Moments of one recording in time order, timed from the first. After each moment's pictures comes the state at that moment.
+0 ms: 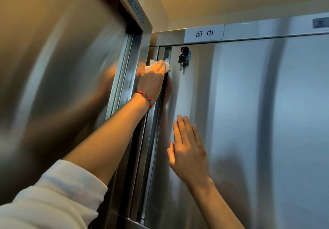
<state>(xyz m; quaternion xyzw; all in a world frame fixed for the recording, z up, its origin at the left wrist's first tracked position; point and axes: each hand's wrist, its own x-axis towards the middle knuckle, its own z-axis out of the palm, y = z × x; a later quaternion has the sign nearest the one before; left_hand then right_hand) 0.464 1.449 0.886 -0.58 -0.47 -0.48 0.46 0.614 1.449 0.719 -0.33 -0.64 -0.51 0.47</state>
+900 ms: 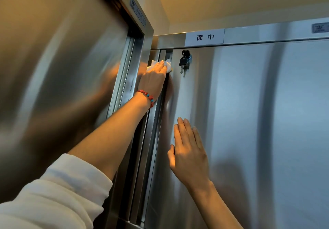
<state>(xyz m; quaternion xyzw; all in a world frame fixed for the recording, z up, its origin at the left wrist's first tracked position) 0.463 1.448 0.894 -0.58 -0.47 -0.48 0.47 0.614 1.445 0.719 -0.33 -0.64 -0.51 0.47</state>
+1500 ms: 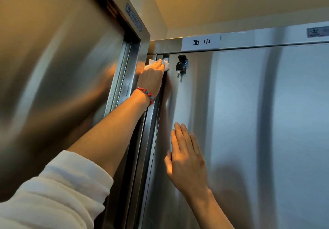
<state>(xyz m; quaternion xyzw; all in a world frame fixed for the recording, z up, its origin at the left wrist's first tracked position) 0.464 1.449 0.916 -0.58 -0.46 -0.49 0.45 0.615 1.446 0.719 -0.34 -0.64 -0.51 0.46</state>
